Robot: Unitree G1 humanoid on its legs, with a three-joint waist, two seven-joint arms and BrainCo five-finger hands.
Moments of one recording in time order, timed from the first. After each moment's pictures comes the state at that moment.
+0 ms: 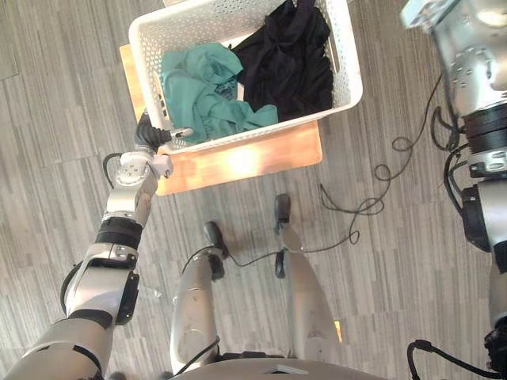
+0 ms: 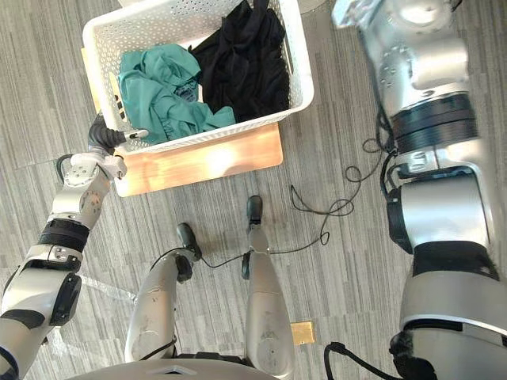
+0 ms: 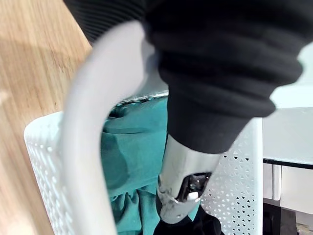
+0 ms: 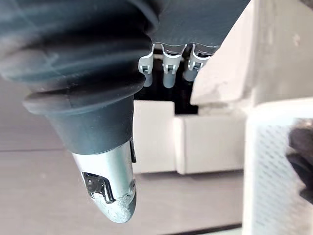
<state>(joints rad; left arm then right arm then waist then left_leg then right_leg) -0.75 0.35 -0.02 0.61 -0.43 0.00 0.04 -1.39 -0.83 0.35 0.53 0.75 0.00 0.04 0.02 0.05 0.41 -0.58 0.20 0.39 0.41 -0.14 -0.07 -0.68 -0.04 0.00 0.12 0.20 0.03</state>
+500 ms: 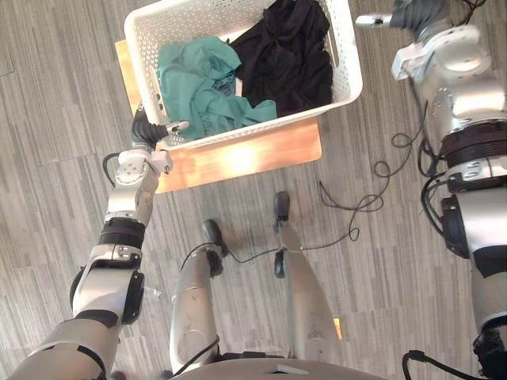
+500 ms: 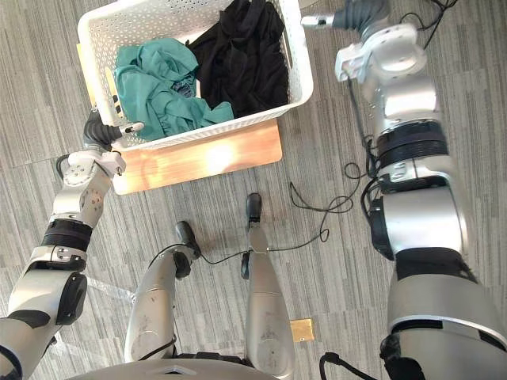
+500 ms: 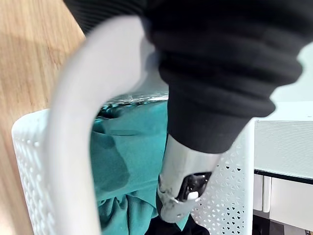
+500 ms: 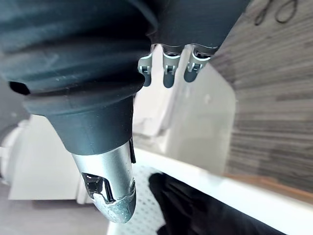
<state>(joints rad) -0.74 0.31 0.04 0.57 -0.41 0.00 0.06 -1.29 -0.71 0.27 0.82 0.35 0.08 0.09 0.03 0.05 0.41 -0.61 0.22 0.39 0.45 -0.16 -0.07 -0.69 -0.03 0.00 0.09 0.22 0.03</state>
